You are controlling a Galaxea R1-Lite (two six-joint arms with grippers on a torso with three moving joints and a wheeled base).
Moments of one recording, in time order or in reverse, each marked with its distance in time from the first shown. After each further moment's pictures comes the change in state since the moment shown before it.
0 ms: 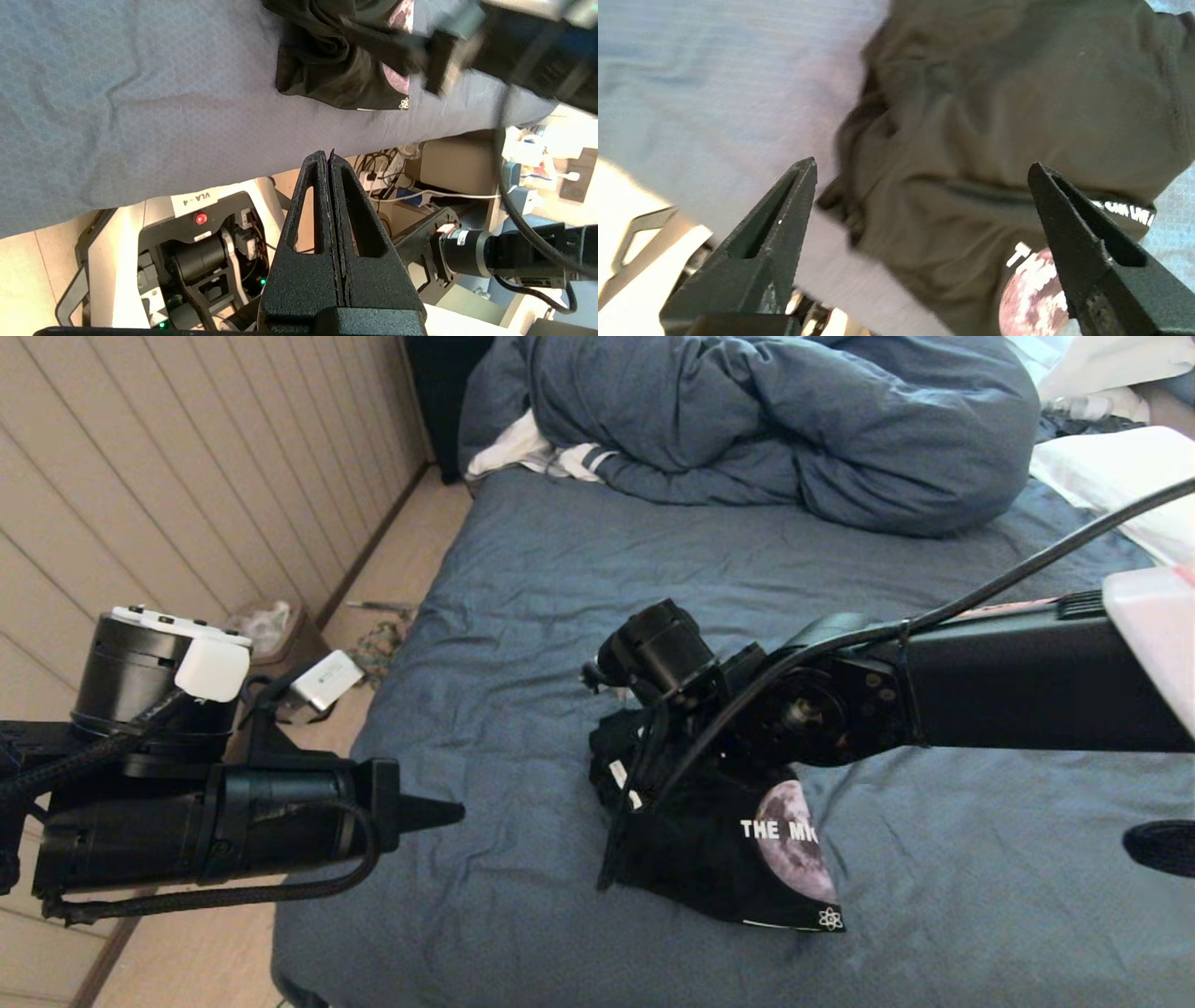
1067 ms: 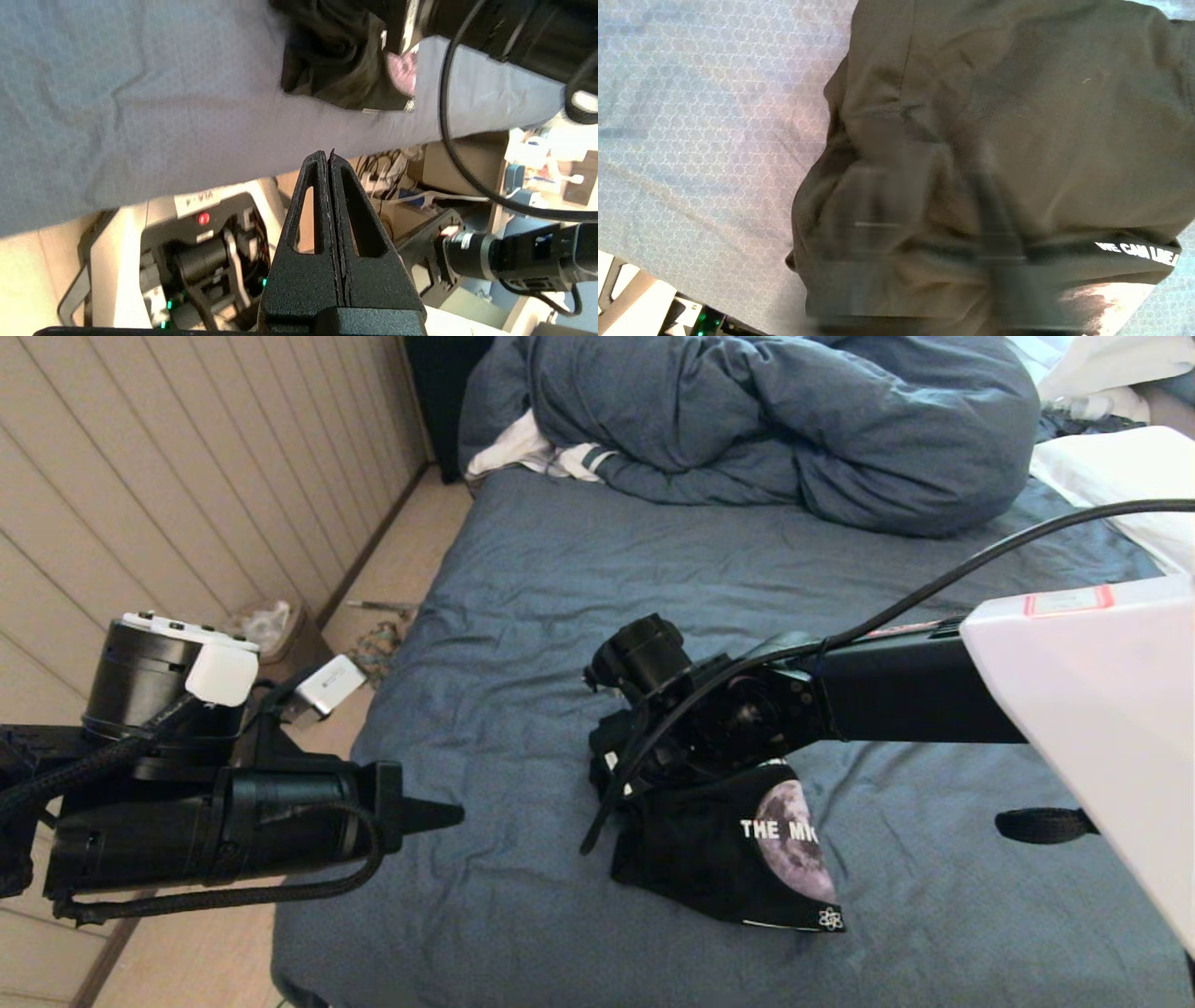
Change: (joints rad) left arm 0.007 0.011 0.011 -0.022 0.003 0.000; right arm -0.056 0.113 -0.077 -0.040 -0.003 0.007
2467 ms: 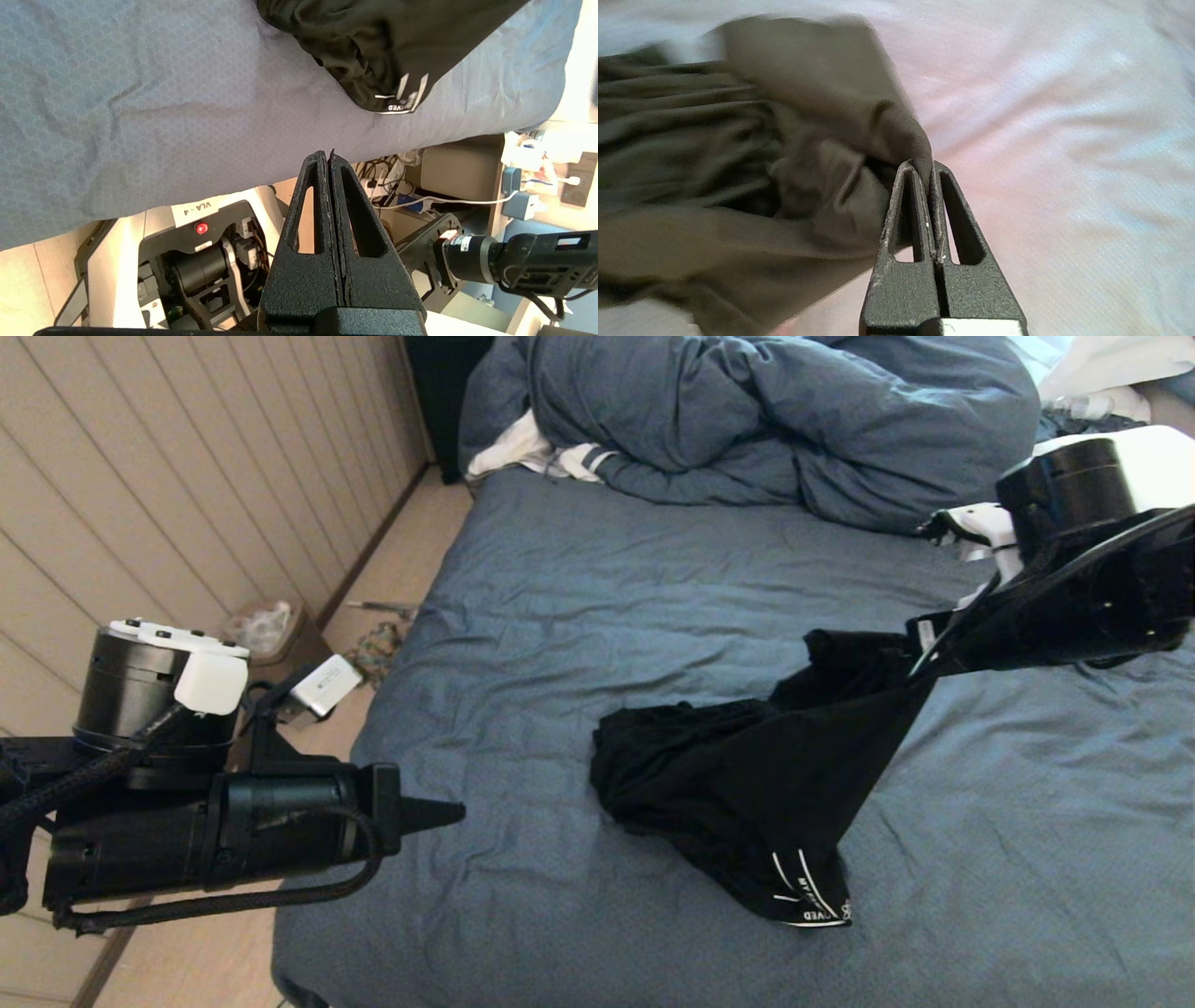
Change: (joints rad) left arm 0.000 -0.008 0.036 -0.057 -0.004 0.000; right arm -0.580 -0.476 0.252 0.001 0.093 -0.119
